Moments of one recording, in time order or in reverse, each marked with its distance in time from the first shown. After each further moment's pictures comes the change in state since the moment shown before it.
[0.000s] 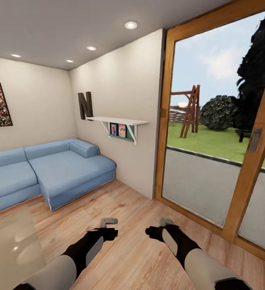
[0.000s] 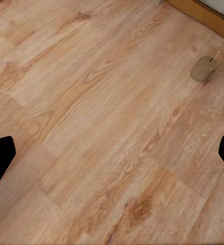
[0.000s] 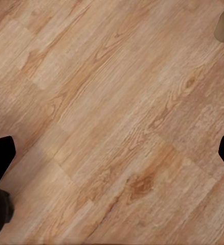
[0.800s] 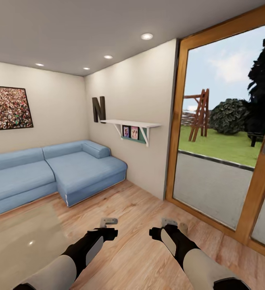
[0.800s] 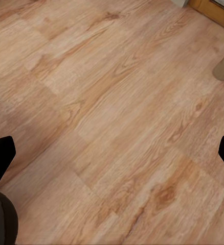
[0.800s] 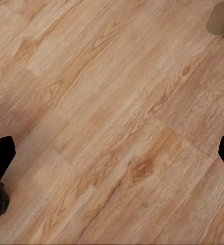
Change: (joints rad) left arm 0.000 0.001 0.000 -0.001 0.000 0.001 0.001; right arm 0.000 0.011 0.001 0.003 -0.002 -0.003 -0.150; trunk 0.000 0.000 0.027
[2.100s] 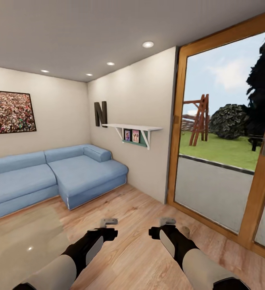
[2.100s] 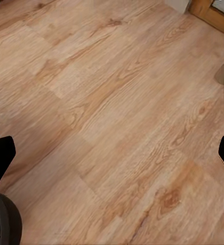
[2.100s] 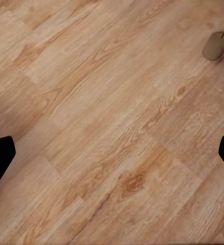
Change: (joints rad) left arm -0.002 0.000 0.000 0.001 -0.001 0.009 -0.002; right arm 0.001 0.001 0.057 -0.009 0.047 -0.011 0.000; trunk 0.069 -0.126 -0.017
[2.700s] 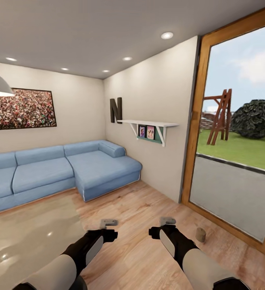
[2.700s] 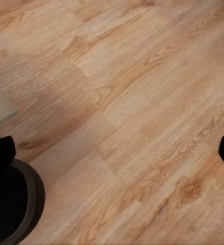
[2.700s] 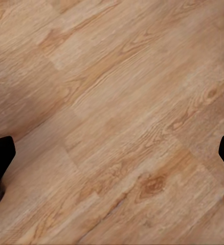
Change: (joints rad) left arm -0.001 0.000 0.000 -0.001 0.002 0.043 0.002; right arm 0.000 0.000 0.000 -0.002 0.000 0.001 0.000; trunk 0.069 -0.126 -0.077
